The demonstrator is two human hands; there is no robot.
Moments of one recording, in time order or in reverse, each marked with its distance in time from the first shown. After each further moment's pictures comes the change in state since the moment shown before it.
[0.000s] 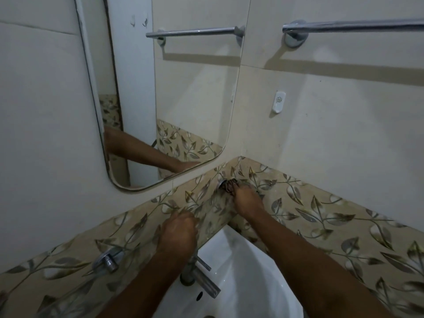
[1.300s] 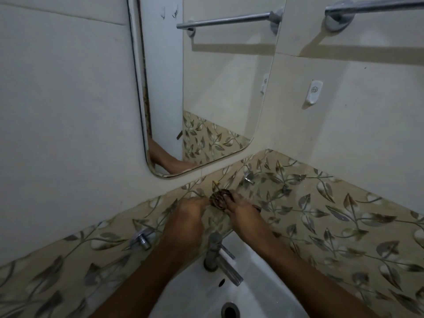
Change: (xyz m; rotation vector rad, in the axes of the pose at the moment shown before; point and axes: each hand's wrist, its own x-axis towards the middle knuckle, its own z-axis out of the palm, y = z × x) left_hand -0.027 -0.031 -0.041 -0.265 0.195 0.071; right_hand -0.057 -0.071 0.052 0.214 0.040 -0.330
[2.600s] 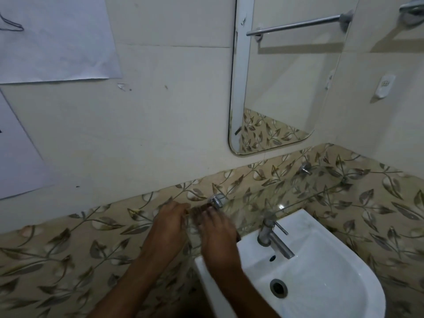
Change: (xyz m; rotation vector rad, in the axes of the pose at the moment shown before) left_hand -0.177 -0.043 -0.150 0.233 0.151 -0.281; right_hand -0.133 -0.269 0.018 0.117 0.276 -0.142
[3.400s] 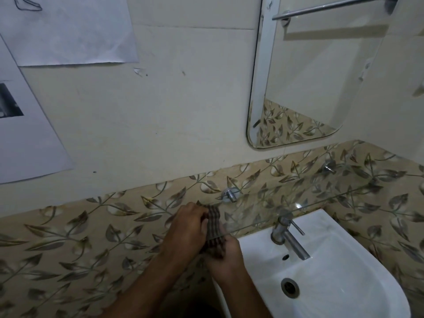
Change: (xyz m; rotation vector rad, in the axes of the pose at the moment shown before) left_hand -0.017 0.019 0.013 0.051 -0.060 -0.053; right_hand -0.007 -0.023 -0.014 2.320 -0.302 1.443
